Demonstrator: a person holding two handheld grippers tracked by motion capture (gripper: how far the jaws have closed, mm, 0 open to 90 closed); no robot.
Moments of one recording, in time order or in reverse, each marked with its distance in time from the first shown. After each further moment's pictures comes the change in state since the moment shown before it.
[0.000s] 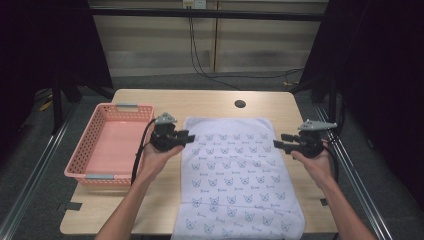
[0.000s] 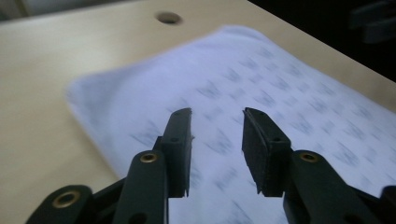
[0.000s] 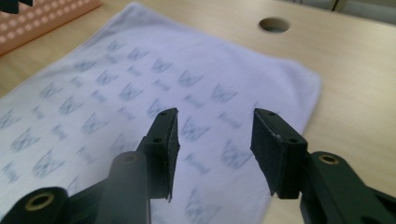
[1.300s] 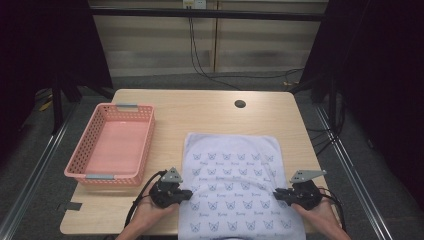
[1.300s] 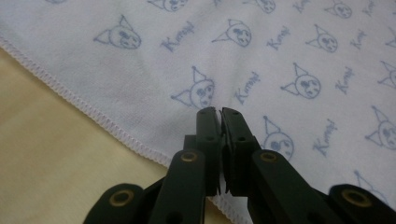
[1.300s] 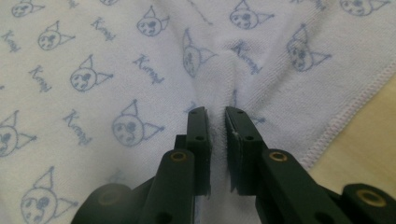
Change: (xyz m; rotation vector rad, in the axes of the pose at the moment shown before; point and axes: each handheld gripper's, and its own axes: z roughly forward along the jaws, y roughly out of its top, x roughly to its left) left arm -0.070 -0.106 -0.020 0.284 -0.112 0.089; right arm 0.071 -0.101 -0.024 0.272 0.109 -0.062
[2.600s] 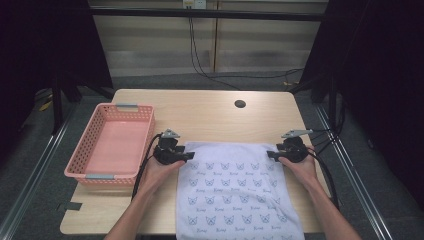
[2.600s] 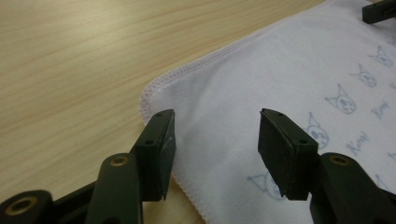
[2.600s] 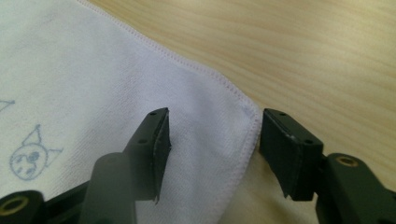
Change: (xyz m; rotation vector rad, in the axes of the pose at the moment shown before) left arm 0.100 0.066 0.024 -0.162 0.193 -0.173; right arm -0.102 0.075 0.060 -0.072 -0.203 0.084
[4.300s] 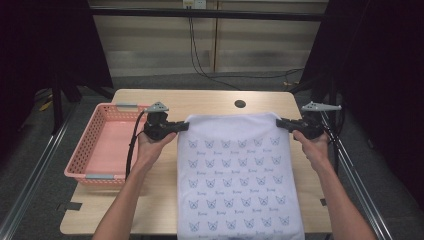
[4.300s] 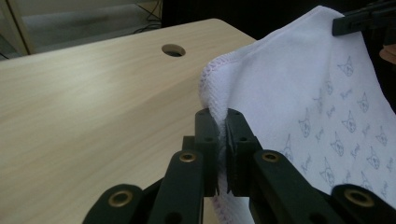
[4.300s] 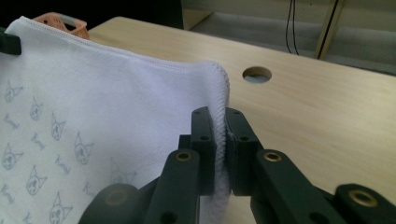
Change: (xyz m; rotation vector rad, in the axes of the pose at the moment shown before) left arm 0.015 0.074 -0.055 -0.212 -0.103 0.045; right arm -0.016 0.071 -0.071 -0.302 0.123 0.065
